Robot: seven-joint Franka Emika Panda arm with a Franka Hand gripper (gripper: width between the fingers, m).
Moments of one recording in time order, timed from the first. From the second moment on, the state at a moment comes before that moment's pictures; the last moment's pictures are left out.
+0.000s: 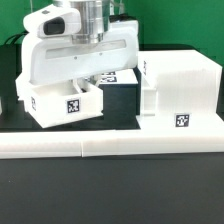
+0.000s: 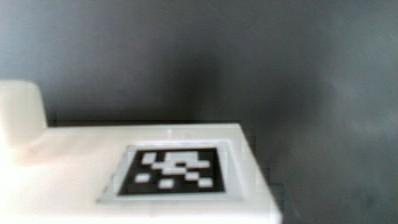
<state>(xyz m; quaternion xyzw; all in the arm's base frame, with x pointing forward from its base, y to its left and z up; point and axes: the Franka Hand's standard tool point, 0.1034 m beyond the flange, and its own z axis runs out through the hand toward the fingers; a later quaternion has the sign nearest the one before) 0.527 -0.050 0.025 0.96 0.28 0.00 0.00</state>
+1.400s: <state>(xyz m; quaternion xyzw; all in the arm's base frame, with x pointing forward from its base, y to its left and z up) 0.533 -0.048 0.017 0.79 0.61 -0.01 0.04</state>
